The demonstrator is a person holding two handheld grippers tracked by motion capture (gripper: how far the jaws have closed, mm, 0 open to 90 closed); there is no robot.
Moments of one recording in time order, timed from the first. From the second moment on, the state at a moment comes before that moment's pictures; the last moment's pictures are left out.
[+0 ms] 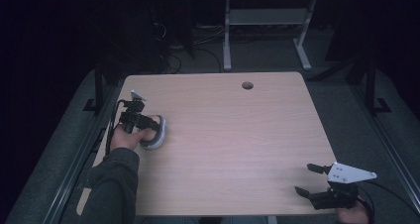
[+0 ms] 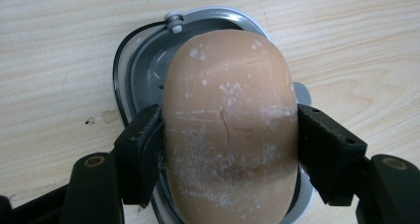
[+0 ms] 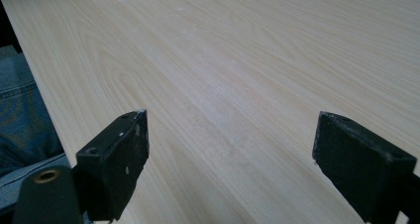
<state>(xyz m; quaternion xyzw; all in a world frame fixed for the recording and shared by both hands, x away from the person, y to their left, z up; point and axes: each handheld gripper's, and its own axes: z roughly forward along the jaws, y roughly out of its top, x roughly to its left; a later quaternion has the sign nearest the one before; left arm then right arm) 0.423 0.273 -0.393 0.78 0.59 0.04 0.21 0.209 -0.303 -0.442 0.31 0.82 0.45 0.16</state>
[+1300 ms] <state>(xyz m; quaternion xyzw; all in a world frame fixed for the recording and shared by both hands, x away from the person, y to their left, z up) 0.411 0.270 -0.371 0.79 0.56 0.04 0.26 0.205 -0.303 -0.441 0.31 0.82 0.45 0.16</state>
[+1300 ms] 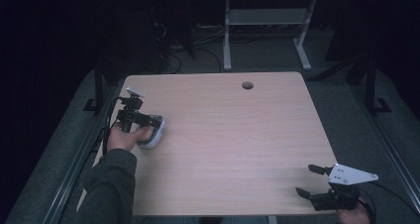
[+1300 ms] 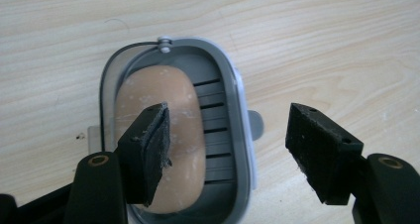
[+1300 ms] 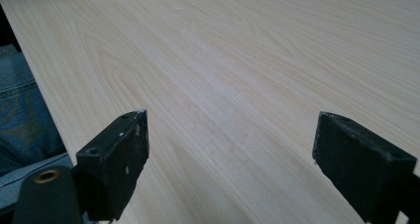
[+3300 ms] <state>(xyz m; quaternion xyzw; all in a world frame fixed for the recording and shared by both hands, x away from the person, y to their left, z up) 0.351 0.230 -0.367 0.81 0.45 0.00 0.37 0.207 -0.300 -0.442 0.31 0.82 0.44 0.16</state>
